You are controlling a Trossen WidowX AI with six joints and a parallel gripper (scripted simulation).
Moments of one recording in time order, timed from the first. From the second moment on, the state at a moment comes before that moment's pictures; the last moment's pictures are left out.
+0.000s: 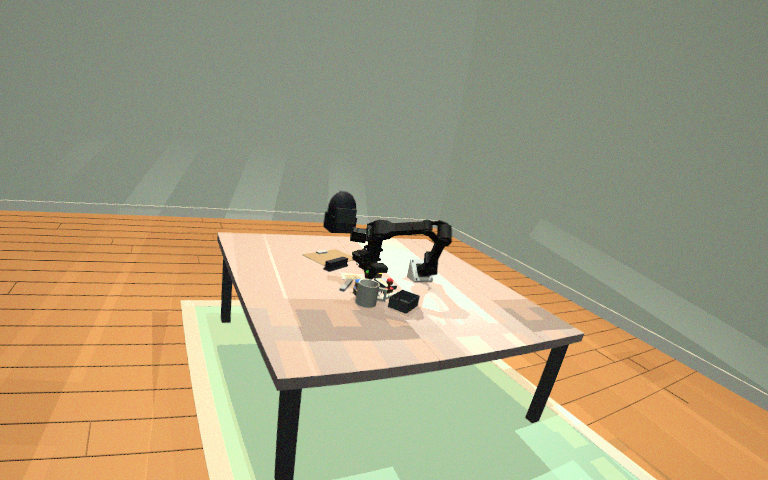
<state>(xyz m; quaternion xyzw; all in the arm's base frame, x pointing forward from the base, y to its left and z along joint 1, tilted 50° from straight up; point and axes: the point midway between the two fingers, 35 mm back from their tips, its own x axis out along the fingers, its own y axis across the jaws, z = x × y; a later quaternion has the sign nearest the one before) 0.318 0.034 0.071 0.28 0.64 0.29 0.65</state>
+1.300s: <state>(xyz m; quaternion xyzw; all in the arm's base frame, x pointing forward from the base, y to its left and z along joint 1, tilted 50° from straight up) 0.318 0.022 0.084 0.28 0.64 0.30 0.65</state>
